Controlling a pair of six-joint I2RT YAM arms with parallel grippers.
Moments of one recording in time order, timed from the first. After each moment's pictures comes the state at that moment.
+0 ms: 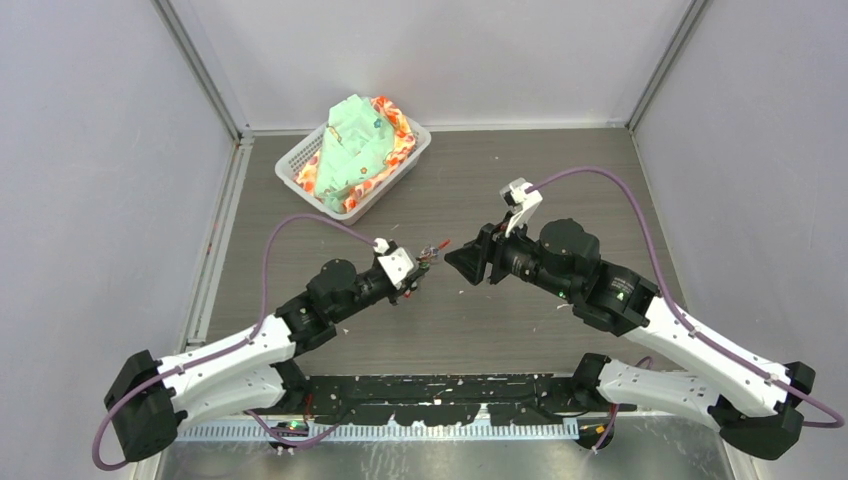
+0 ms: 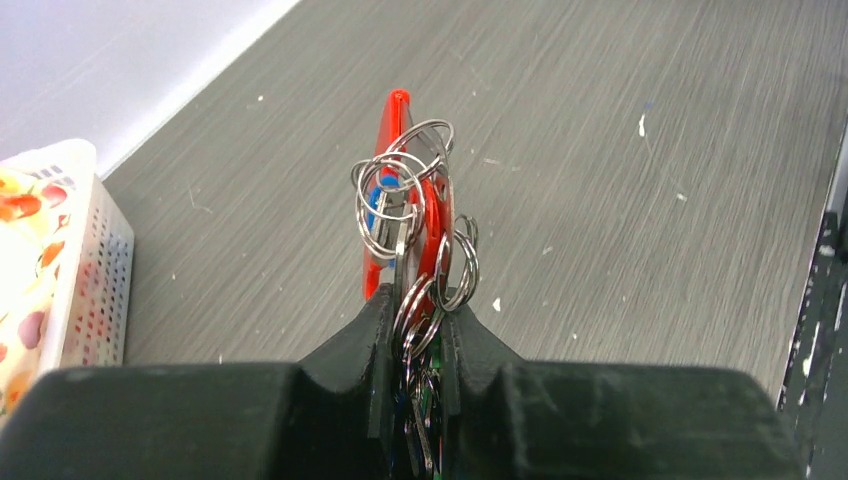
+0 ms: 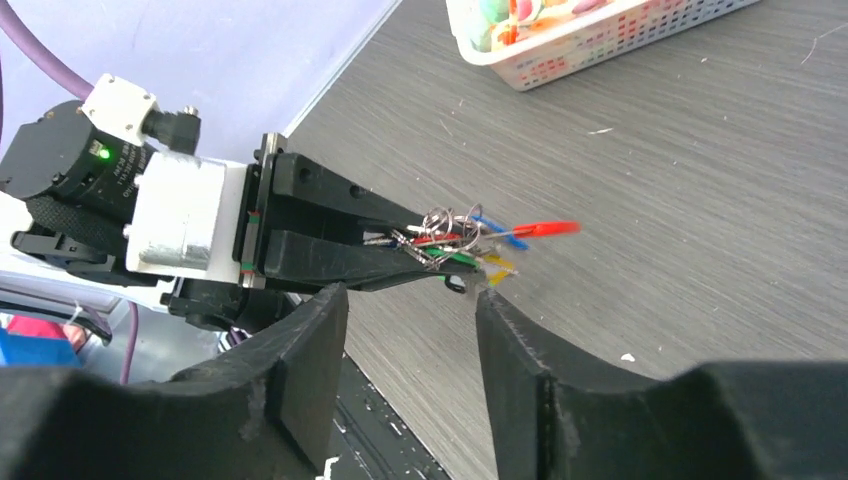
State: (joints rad) left arm -0.91 0.92 0.49 0.36 0.06 0.20; right arm 0.95 0.88 1.01 -0.35 0.05 0.47
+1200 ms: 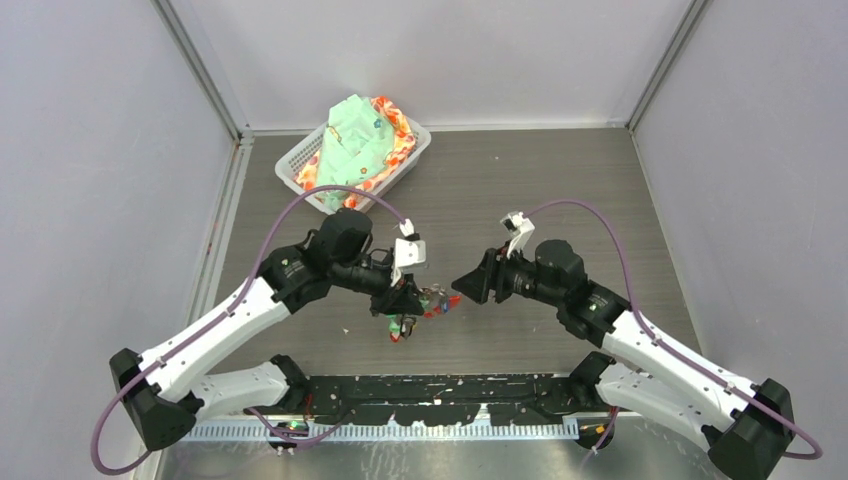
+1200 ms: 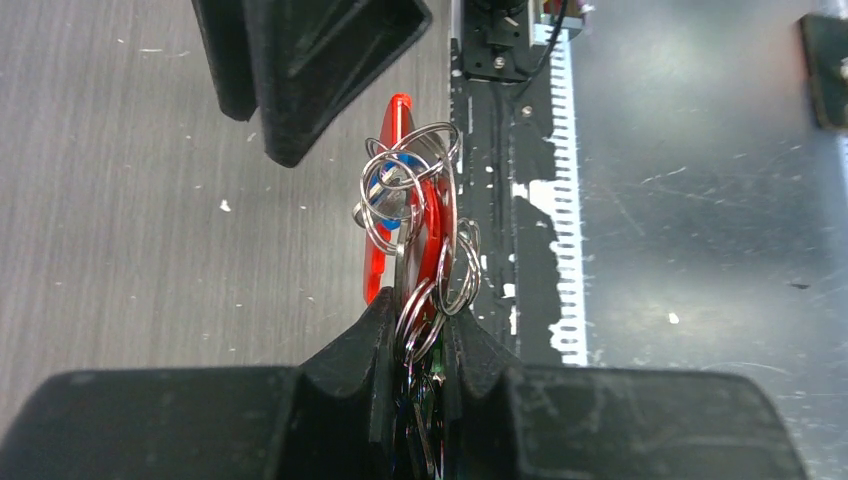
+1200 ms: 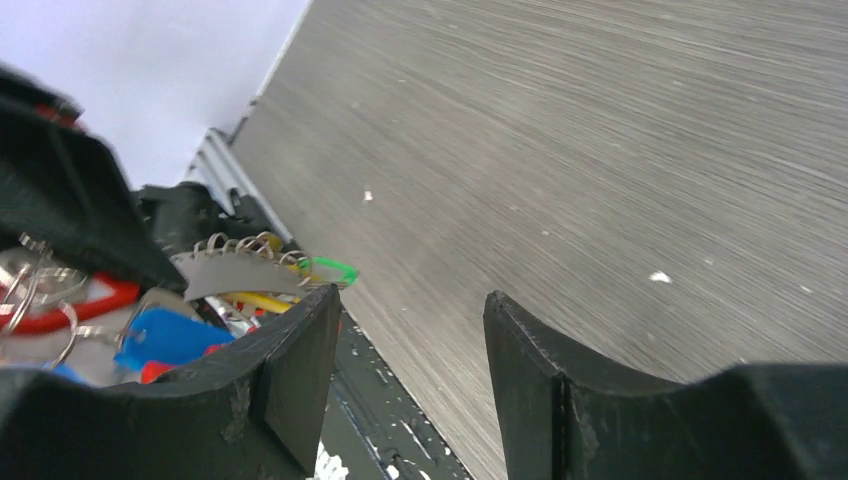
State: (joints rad) left arm -0.83 1.02 1.02 -0.63 0.69 0.28; right arm 0.72 0.83 0.61 -0.12 -0.25 0.58
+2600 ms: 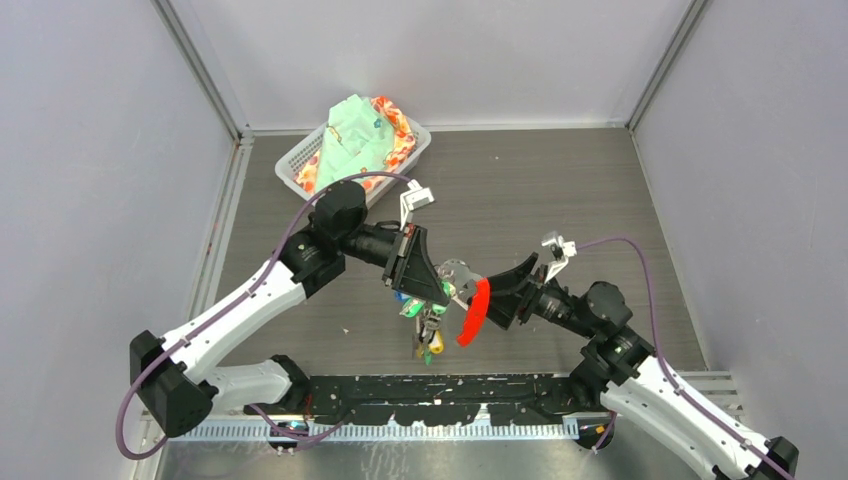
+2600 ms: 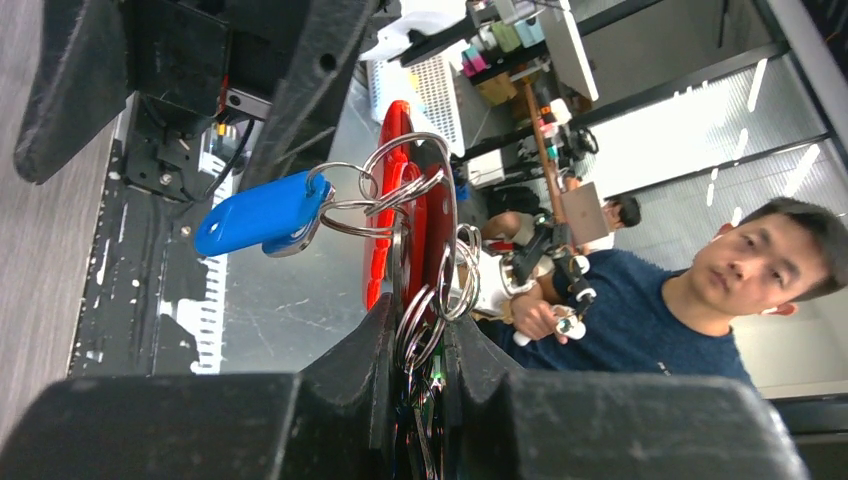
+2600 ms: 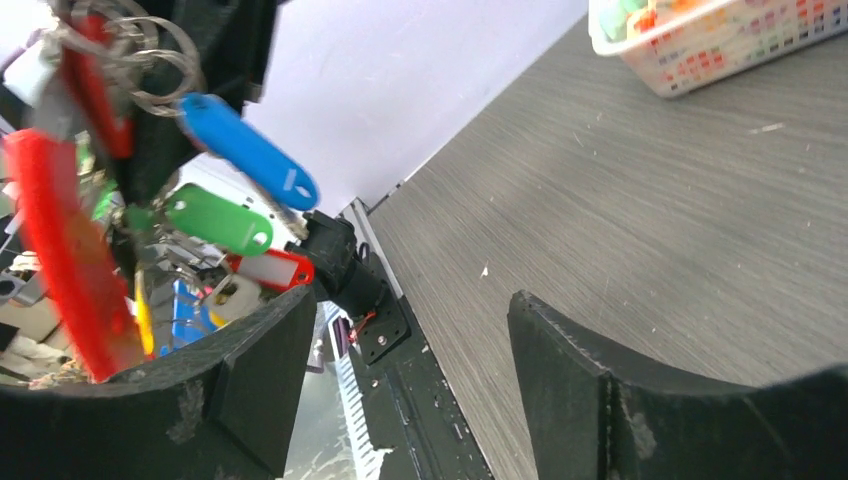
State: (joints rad) left arm -0.75 1.15 1.07 -0.10 1.16 -0.83; right arm 0.71 0.43 0.31 0.24 -0.39 0.71
